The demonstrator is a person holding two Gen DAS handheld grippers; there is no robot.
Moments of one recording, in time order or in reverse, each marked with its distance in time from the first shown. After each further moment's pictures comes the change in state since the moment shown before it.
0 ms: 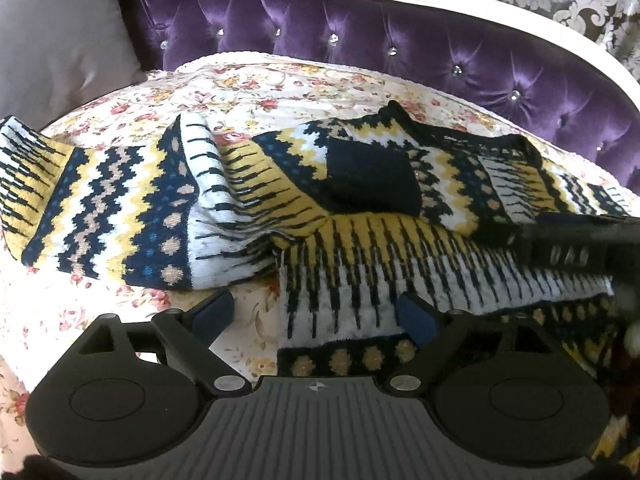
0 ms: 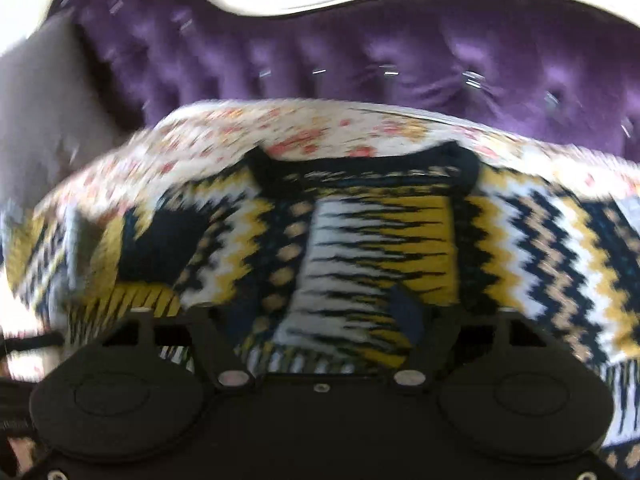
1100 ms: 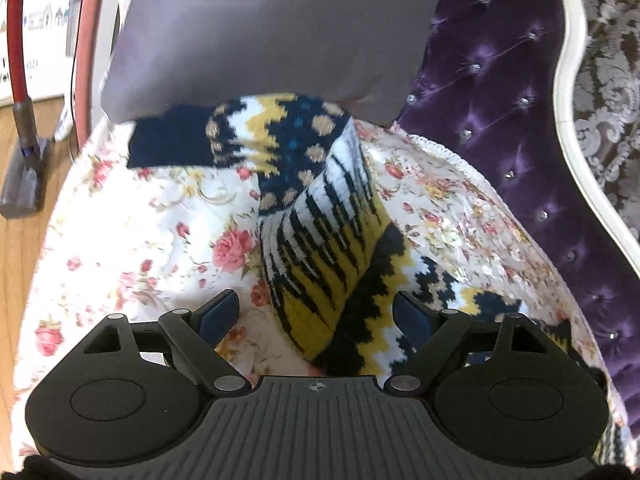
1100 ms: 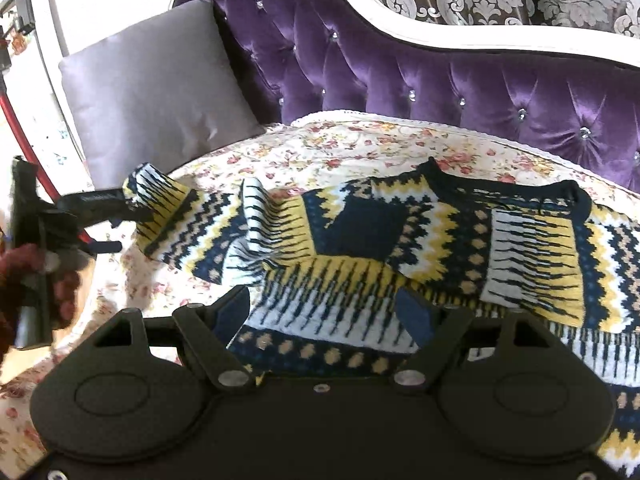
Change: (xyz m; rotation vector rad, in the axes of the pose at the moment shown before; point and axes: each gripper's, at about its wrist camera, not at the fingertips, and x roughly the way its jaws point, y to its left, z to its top) left arm -0.015 0.239 0.012 -0.617 -0.120 0.074; right arm -0.064 0.083 -0.008 -0.040 -0.060 0.237
